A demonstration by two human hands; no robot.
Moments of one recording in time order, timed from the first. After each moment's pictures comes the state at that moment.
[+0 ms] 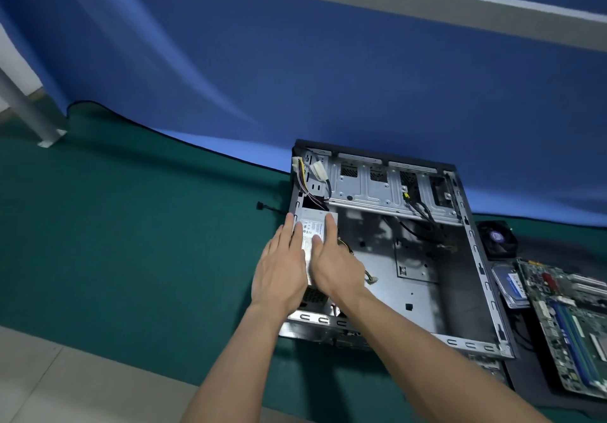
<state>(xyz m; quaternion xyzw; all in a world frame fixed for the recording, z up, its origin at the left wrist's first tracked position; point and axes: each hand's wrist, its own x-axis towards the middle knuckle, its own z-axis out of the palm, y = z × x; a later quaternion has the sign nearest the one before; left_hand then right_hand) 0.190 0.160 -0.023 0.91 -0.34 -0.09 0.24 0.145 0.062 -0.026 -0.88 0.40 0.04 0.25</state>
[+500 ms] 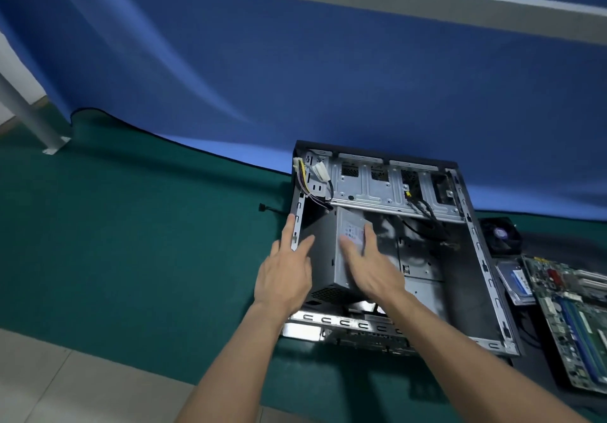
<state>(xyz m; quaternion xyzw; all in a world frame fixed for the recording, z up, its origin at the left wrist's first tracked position) 0.189 0.161 -0.012 0.90 -0.35 -0.11 0.21 0.110 0.024 -0.006 -0.83 0.44 0.10 0.33</state>
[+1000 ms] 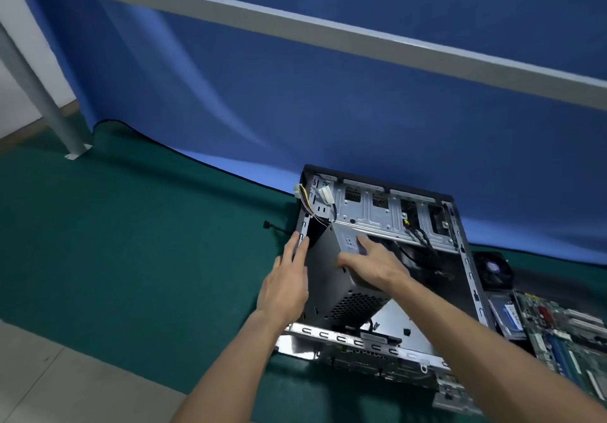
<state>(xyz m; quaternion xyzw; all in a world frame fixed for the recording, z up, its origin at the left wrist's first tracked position) 0.191 0.160 -0.016 0.90 -0.32 -0.13 0.27 0.127 0.011 0.053 -0.84 0.42 0.13 0.33</state>
